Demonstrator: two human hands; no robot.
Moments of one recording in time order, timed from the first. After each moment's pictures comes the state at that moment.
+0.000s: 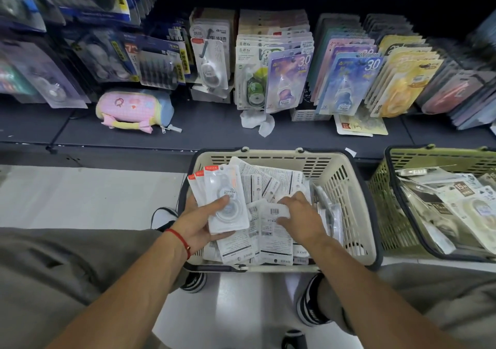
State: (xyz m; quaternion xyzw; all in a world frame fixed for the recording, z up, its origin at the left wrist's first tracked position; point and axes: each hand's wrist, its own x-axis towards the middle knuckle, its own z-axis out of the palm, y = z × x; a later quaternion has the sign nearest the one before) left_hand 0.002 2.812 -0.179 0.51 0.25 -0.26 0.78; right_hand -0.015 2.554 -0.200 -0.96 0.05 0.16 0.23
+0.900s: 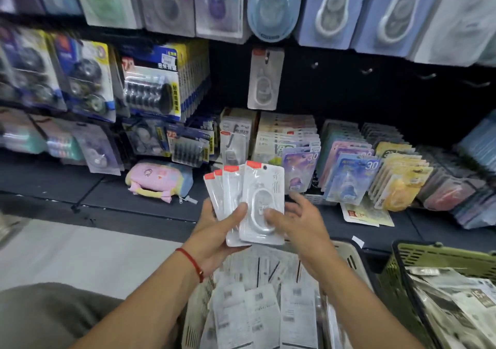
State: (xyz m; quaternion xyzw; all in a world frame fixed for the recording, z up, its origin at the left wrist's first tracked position) left_hand 0.056 2.790 -0.045 0.49 0.08 -0.13 0.86; right_hand 0.049 2.604 -0.022 -0.70 0.08 0.01 0.71
